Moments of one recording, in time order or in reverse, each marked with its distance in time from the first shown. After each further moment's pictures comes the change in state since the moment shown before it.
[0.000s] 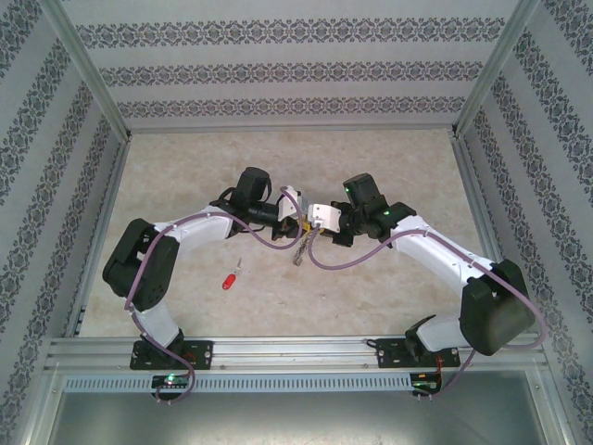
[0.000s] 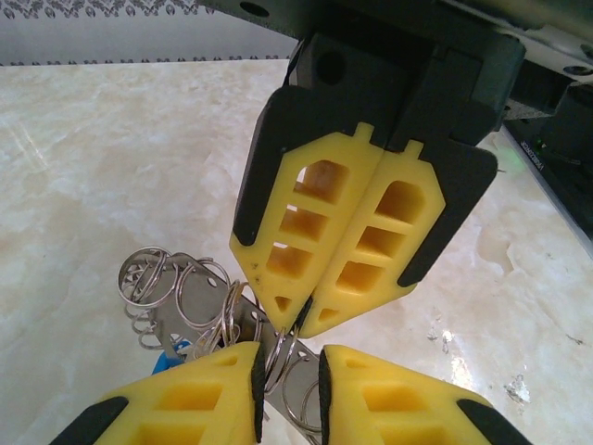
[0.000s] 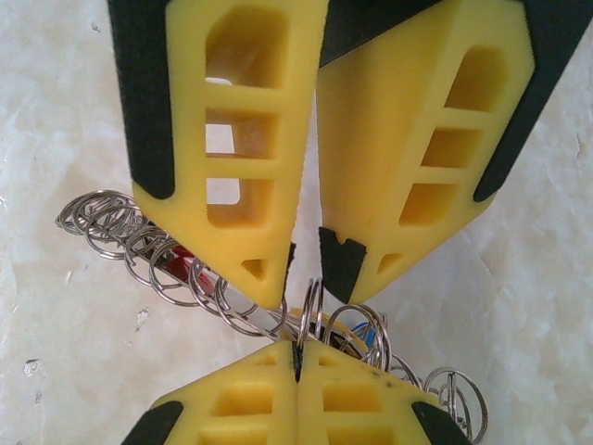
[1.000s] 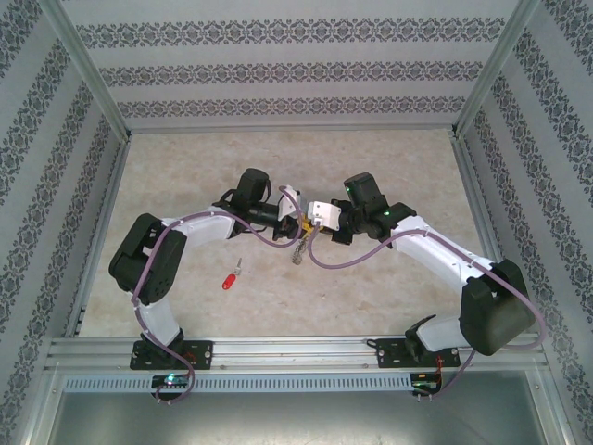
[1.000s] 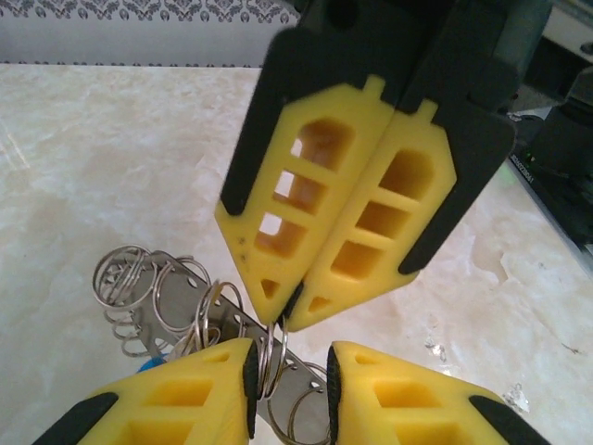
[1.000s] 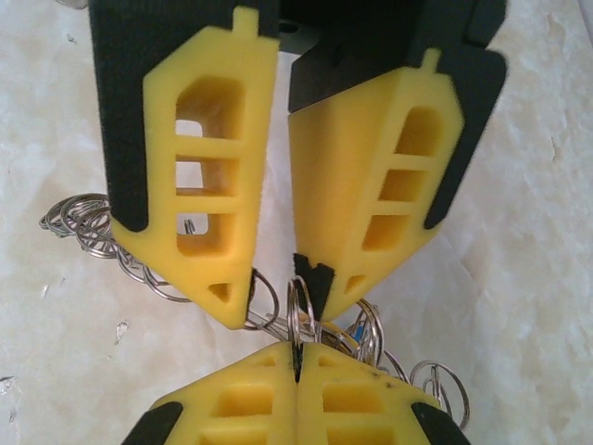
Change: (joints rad) left arm 0.016 0.051 -0.026 0.113 0.066 -0.073; right arm -0.006 0.000 -0.009 0.045 0.008 0.011
